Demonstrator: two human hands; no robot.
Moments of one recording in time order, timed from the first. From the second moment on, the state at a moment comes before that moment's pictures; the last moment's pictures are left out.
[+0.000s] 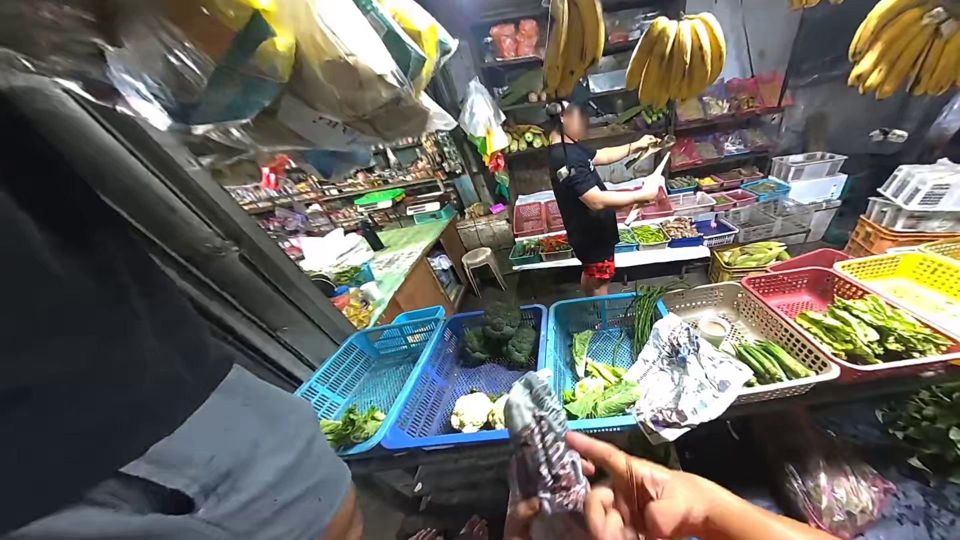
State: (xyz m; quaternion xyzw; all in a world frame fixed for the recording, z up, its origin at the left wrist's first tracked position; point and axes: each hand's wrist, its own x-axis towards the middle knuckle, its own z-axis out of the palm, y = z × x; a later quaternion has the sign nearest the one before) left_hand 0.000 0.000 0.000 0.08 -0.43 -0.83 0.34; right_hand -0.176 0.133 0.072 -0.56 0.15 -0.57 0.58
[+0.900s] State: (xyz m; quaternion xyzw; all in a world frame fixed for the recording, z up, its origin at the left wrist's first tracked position) left_hand 0.017 -0.055 0.000 0.33 -0.55 -0.69 0.35; right_hand -0.152 0.137 -0.014 -0.22 0.35 -0.76 0.50
